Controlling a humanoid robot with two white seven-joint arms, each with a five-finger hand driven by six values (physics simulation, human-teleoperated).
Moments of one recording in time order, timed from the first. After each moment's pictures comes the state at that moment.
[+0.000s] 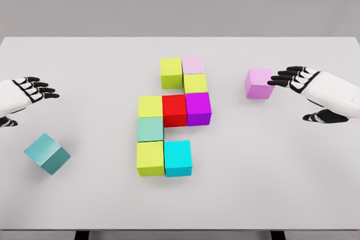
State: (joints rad) left arm -0.23 1.16 -0.39 -1.50 -0.60 -0.61 -0.12; right arm -0.06 -0.82 -0.03 -1.76 0.31 -0.61 0.51
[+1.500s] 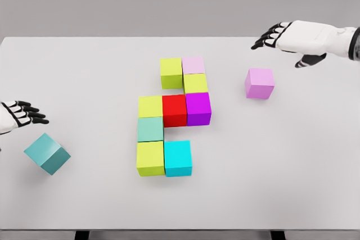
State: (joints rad) left arm -0.18 1.41 -0.55 -1.62 -0.39 -0.61 -0.11; right arm -0.84 -0.82 0.62 -1.37 0.48 -0.61 0.61
